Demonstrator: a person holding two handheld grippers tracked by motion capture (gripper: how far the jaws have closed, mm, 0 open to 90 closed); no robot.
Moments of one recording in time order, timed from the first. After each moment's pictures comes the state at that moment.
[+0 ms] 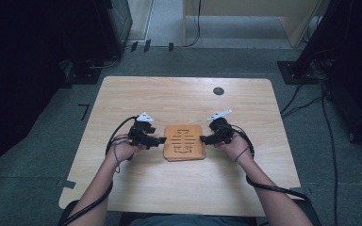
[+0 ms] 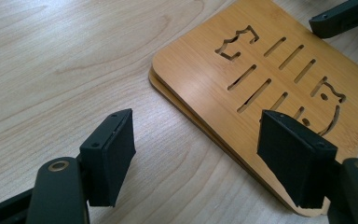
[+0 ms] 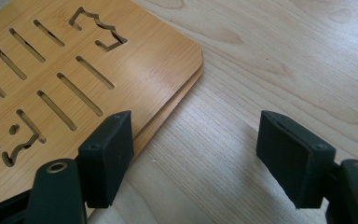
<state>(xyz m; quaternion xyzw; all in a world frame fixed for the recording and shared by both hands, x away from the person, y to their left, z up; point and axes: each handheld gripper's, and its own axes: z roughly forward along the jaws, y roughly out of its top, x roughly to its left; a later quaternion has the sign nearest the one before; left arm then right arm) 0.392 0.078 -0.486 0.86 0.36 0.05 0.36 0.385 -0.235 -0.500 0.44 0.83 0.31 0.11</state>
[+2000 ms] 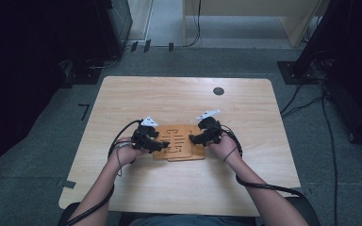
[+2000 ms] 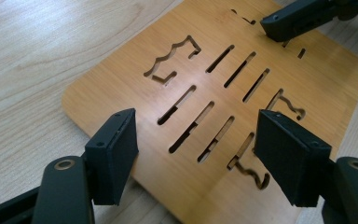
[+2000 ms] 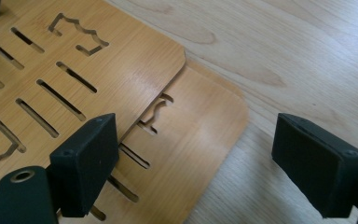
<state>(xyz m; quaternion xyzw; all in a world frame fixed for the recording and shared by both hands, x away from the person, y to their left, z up) 0.381 0.067 -0.491 0.87 0.34 0.05 0.35 0.392 -0.198 -0.506 0.44 0.83 0.32 0.13</state>
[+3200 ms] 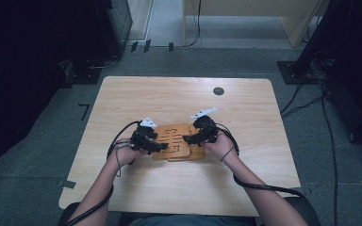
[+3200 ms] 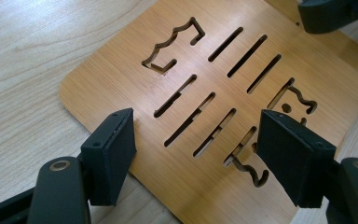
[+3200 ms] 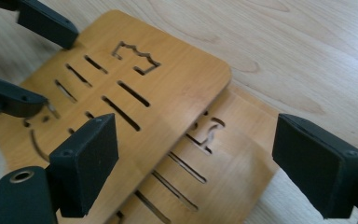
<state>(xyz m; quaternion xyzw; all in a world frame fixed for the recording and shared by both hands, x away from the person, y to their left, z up) 0.380 0.071 -0.496 0.87 0.35 0.03 0.35 0.384 -0.182 -0.483 0.42 0.83 0.34 0.10</state>
